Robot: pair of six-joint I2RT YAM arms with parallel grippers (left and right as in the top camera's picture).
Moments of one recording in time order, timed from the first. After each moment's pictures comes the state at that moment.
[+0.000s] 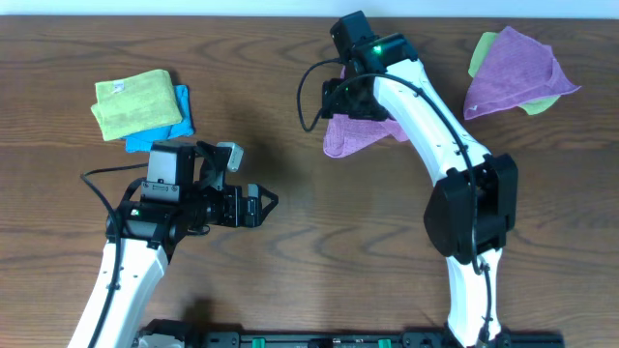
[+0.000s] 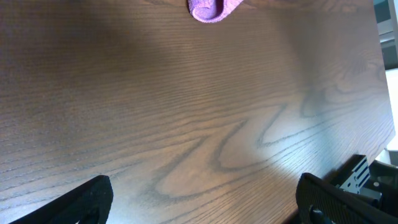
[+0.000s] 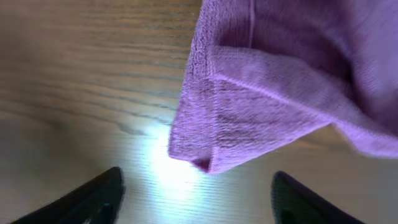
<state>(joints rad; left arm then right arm) -0.15 1.13 0.80 -0.71 0.60 -0.18 0.42 2.21 2.05 -1.17 -0.04 0.51</state>
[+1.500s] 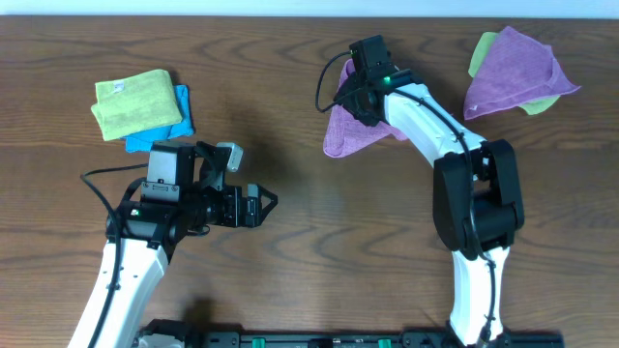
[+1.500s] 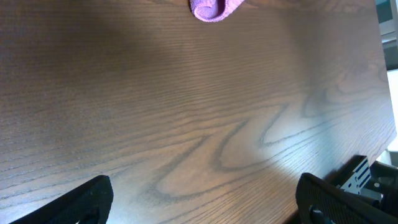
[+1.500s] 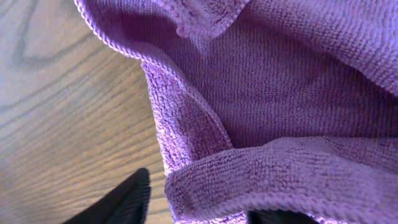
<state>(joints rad) -0.15 1.13 0.80 -0.71 0.60 -0.18 0.34 2.21 1.69 -0.55 -0.03 0.97</state>
